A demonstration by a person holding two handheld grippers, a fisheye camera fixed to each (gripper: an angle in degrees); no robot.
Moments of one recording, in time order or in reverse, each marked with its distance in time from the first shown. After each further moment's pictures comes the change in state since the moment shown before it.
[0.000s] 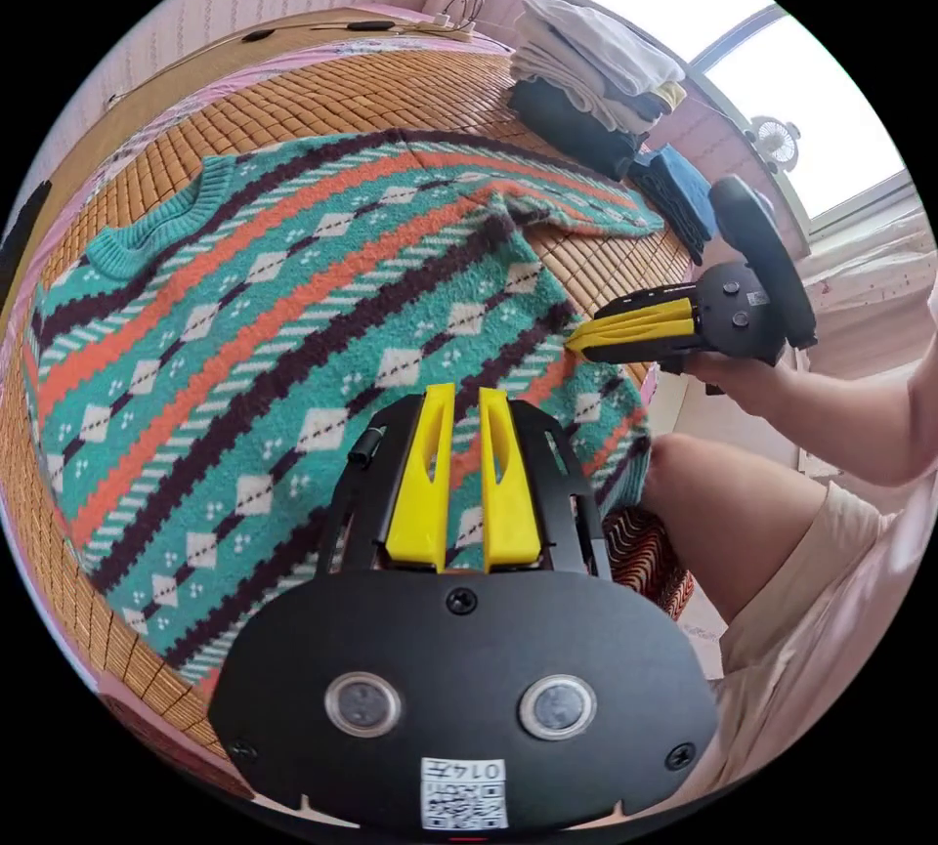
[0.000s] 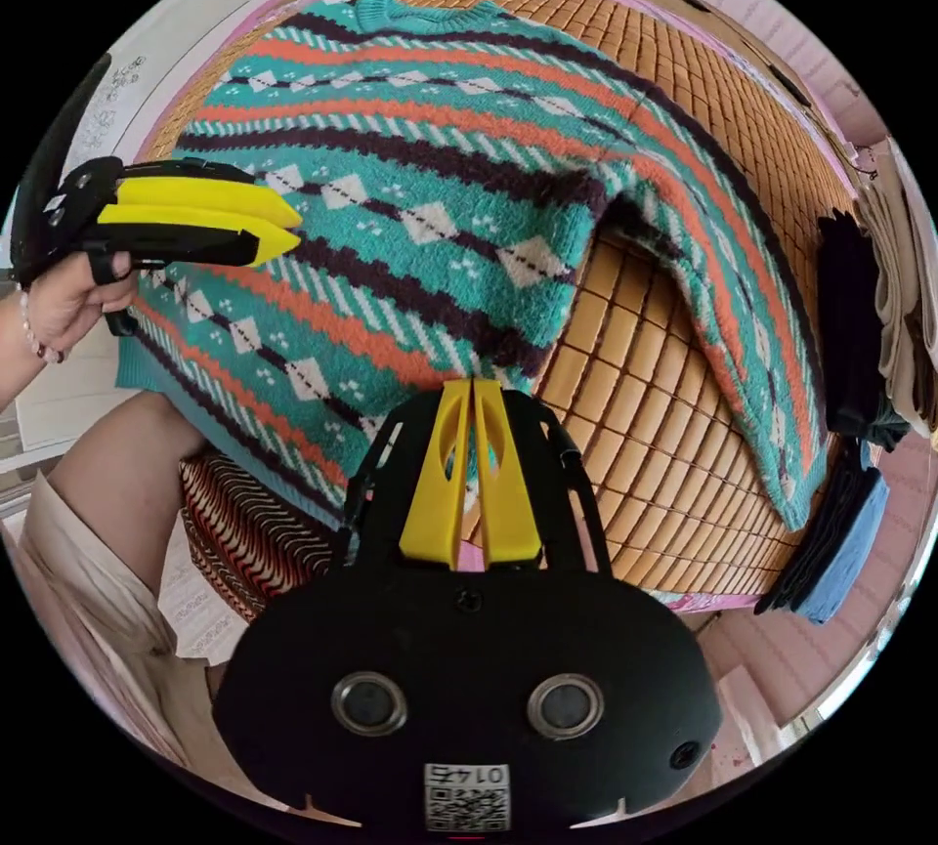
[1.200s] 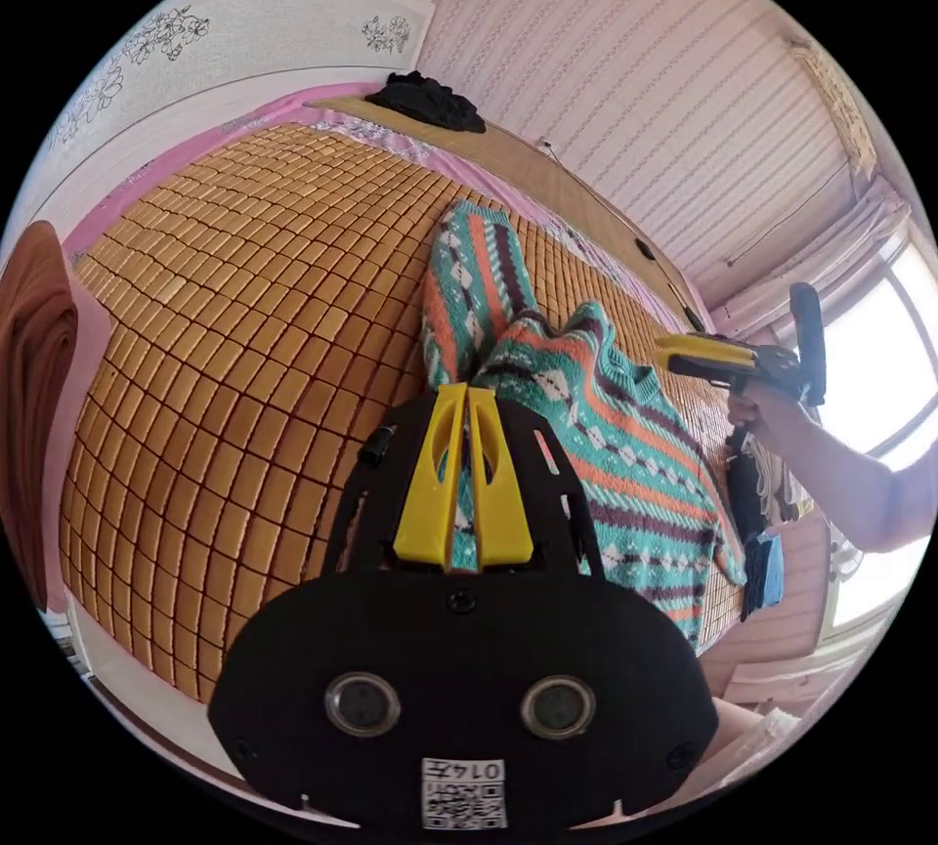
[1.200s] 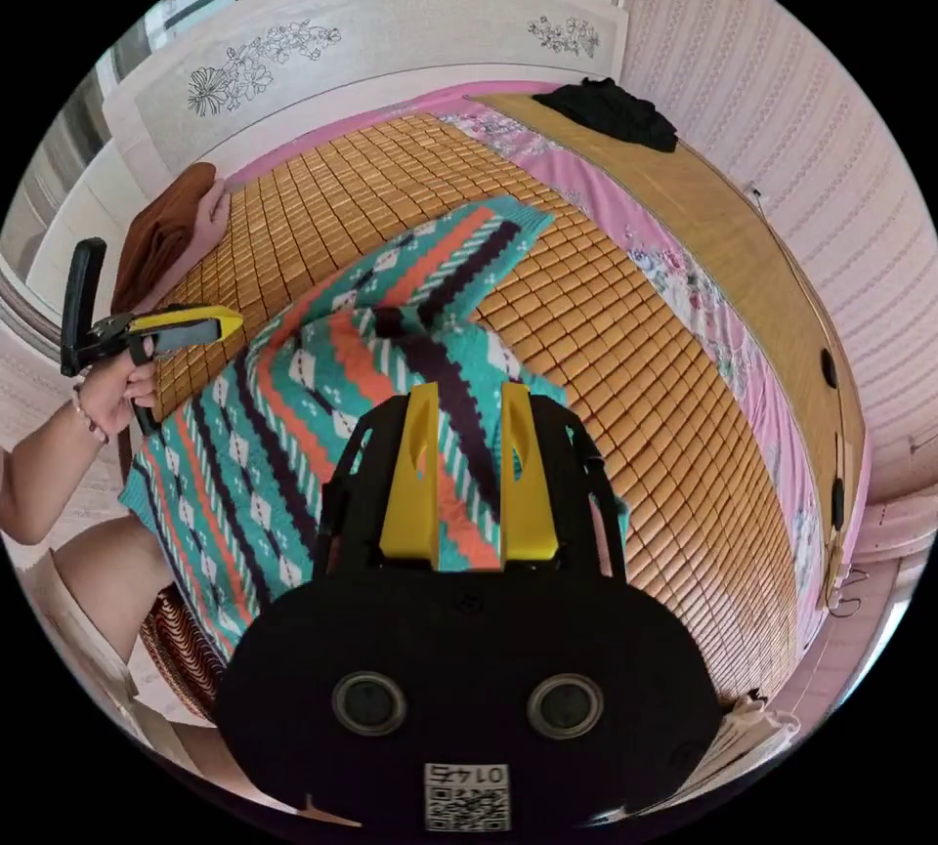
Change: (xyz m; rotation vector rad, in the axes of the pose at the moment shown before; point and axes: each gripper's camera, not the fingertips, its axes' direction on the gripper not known) left arm -0.172 0.160 -0.368 0.610 -0.191 -0.905; right arm -0.190 -0.434 0.025 0.371 0.051 -0.586
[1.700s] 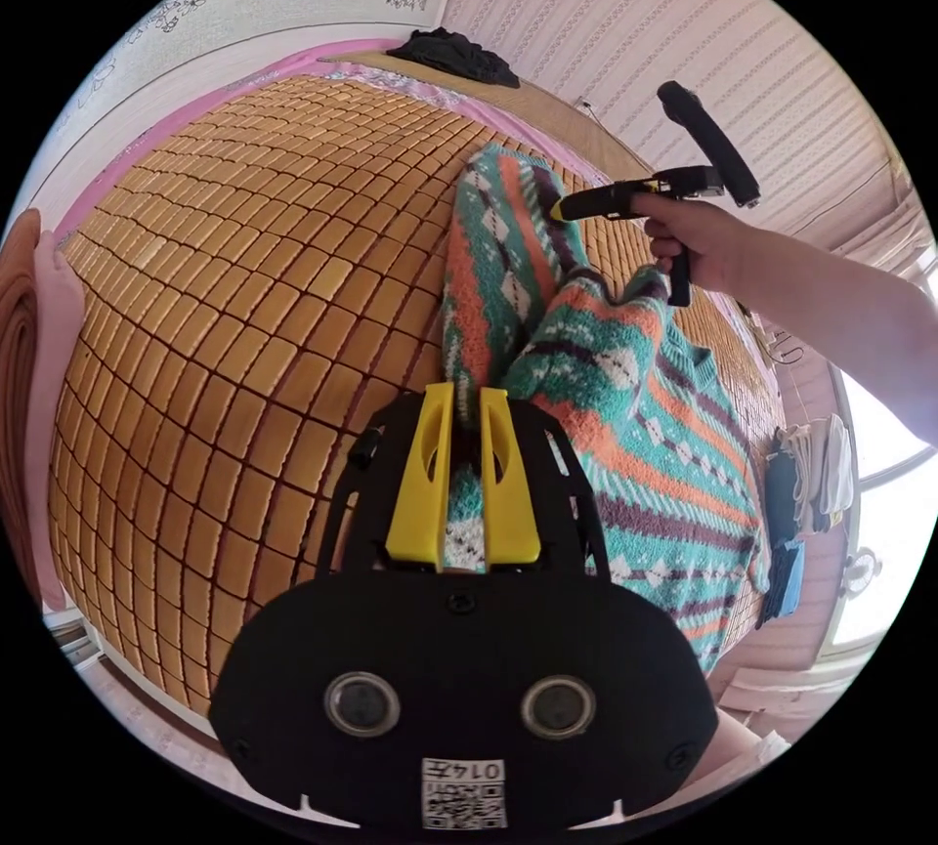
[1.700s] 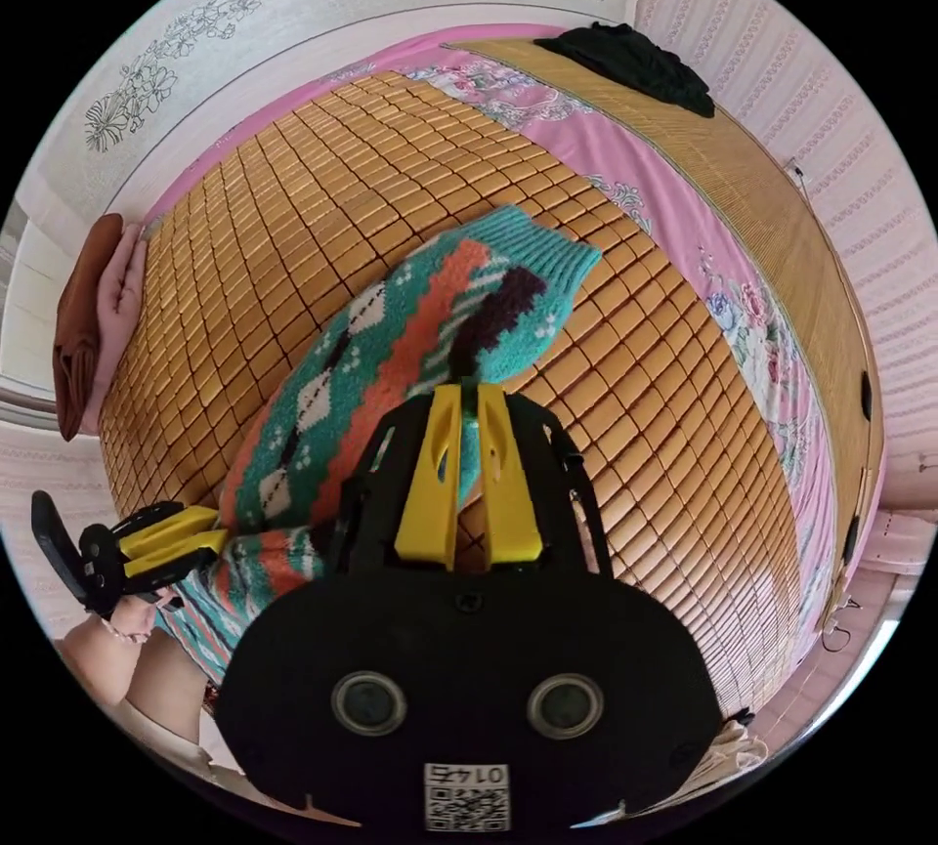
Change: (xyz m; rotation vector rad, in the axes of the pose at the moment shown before) left arm 0.037 -0.030 0.002 -0.120 -0.091 -0.029; right arm 0.018 -0.136 0.151 -0.152 -0.027 0.065
